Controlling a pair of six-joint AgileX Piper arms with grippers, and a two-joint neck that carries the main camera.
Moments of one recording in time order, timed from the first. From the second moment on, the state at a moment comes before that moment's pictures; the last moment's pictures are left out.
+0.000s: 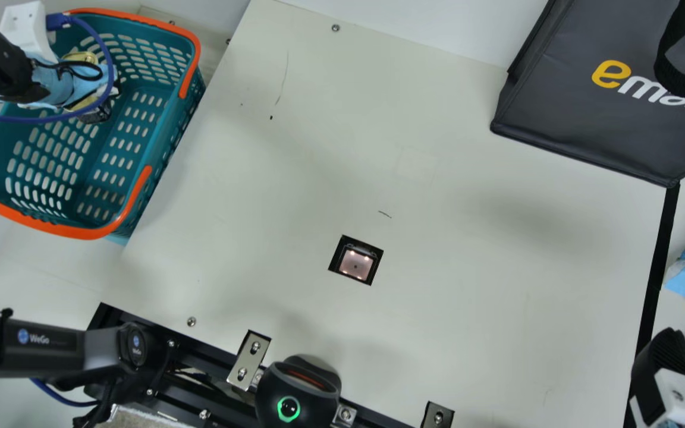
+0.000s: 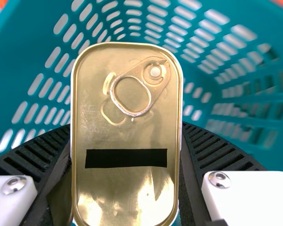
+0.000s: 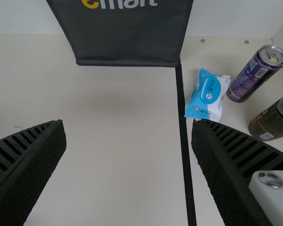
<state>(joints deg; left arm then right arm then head) 31.8 94.5 -65.0 -3.4 38.4 1.8 0.7 42.7 -69.8 -0.8 69.3 0.0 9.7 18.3</state>
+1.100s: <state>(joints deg) -9.7 71.5 -65.4 3.8 56.9 -22.7 0.7 42.7 -69.8 -0.8 69.4 0.0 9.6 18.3</state>
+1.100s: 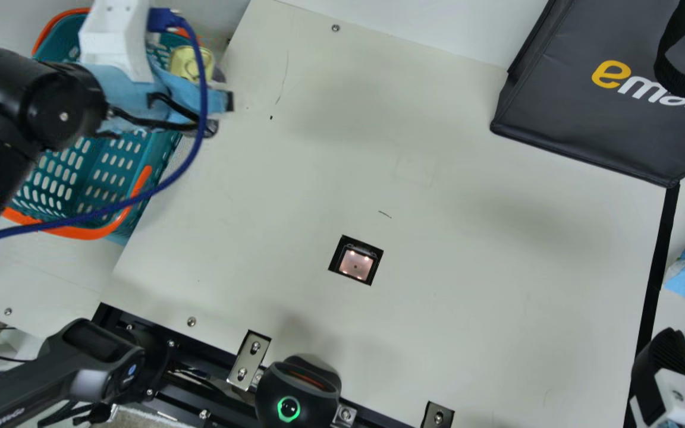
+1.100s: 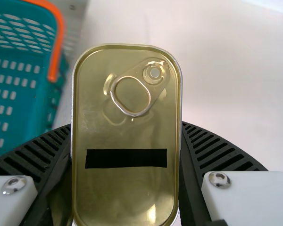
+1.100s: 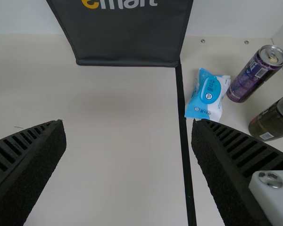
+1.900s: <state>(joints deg) -49.4 77.3 -69.9 10.2 64.0 -52.6 0.7 42.7 -69.8 -0.8 69.4 0.0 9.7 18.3</state>
